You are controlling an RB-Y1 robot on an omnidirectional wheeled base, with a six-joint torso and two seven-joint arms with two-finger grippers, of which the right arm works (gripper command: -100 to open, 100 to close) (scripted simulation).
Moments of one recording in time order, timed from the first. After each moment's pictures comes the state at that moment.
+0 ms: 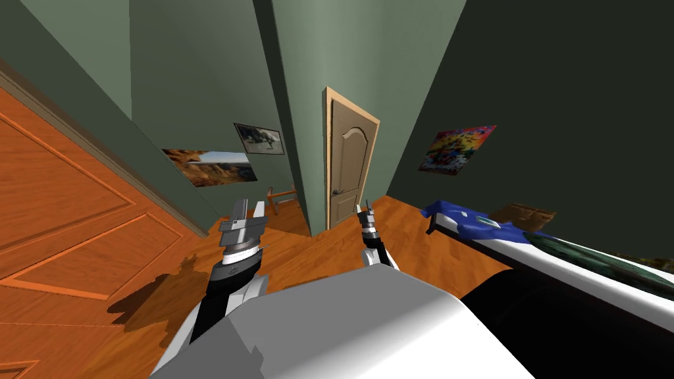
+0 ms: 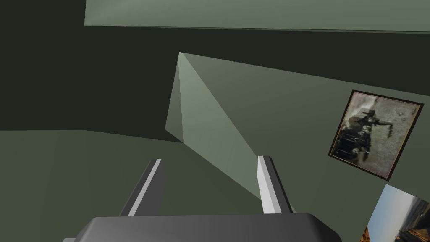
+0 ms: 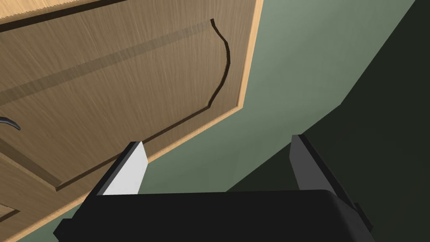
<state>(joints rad) 0.33 -0.11 0.10 -1.91 -0.16 -0.62 -0.08</state>
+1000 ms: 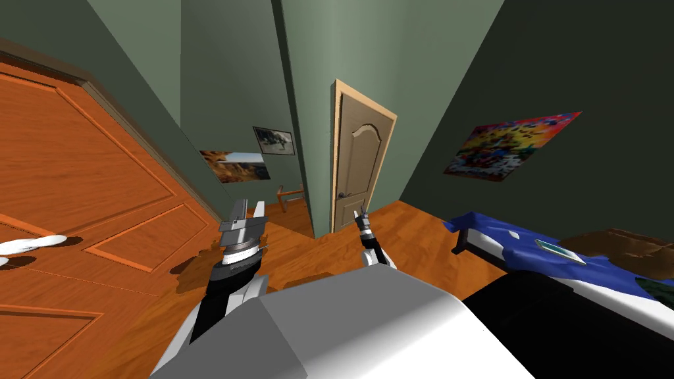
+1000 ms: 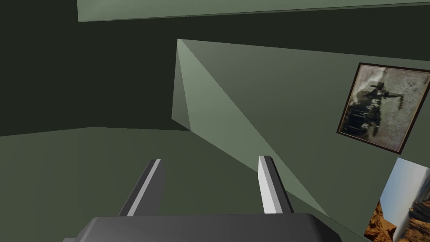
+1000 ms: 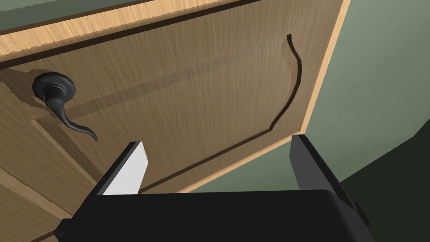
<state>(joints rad) 0.24 -0.19 0.12 -1.66 -0.23 -0.64 -0.06</state>
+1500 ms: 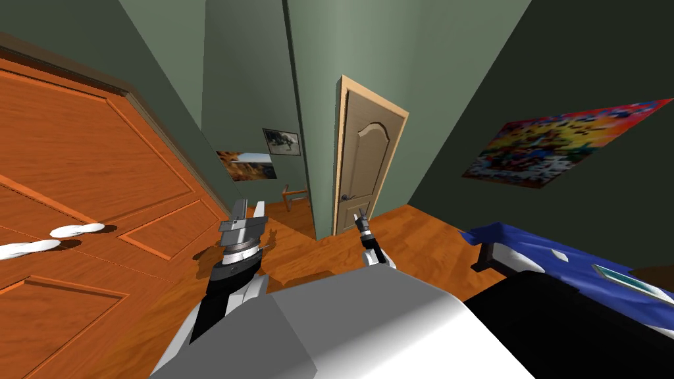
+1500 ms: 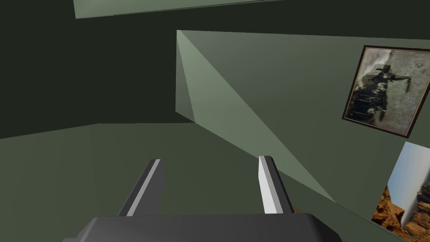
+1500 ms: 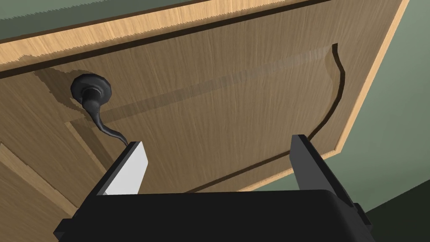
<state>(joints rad) 0.19 -0.24 0.13 -1.52 -0.26 -0.64 -0.05</state>
